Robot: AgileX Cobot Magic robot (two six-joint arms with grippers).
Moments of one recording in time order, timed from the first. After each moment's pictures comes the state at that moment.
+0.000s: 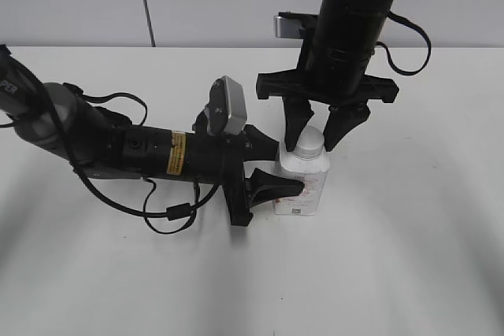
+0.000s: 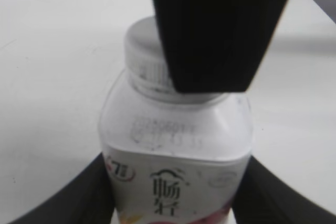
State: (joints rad) left arm -0.45 2.25 -1.09 1.29 -1.02 -0.48; right arm 0.53 2.01 -1.60 0.22 1.22 0.27
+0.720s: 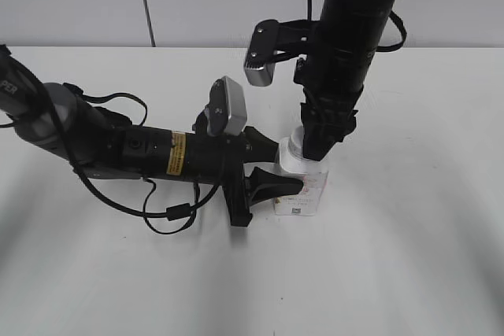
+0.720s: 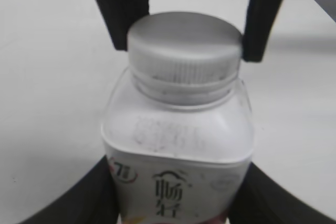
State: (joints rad) left arm -0.45 2.25 -1.09 1.29 -1.02 -0.48; right arm 0.53 2.01 -1.60 0.18 1.21 -1.03
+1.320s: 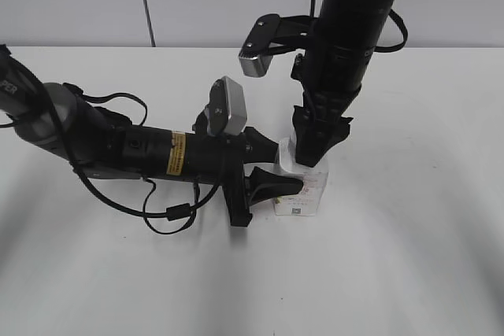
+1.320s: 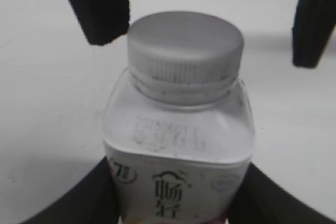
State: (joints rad) left arm -0.45 2.25 -1.09 1.29 -1.02 -0.48; right arm 0.53 2.00 -1.61 0.21 1.21 -0.93
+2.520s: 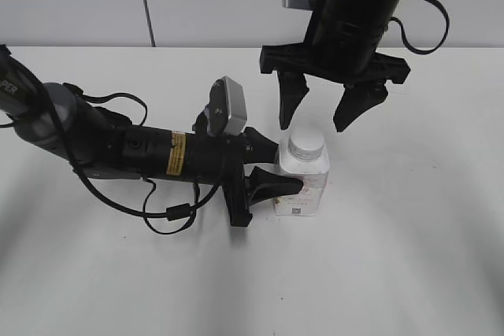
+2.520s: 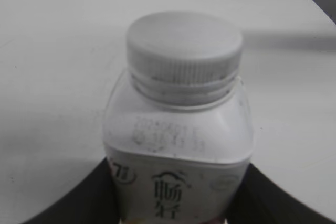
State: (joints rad) left arm -0.45 2.25 -1.09 1.29 -1.02 -0.48; right arm 0.53 1.94 -1.61 0.21 1.22 0.31
